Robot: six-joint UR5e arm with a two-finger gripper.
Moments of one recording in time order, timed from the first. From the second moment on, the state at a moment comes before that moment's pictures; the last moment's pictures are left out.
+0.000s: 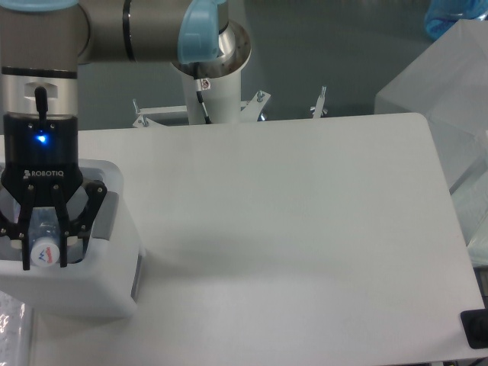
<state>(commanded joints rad) 2.02 -1.86 -1.37 -0.64 1.48 -0.38</state>
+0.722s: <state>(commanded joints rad) 2.10 -1.86 -1.36 -0.64 1.48 -0.22</state>
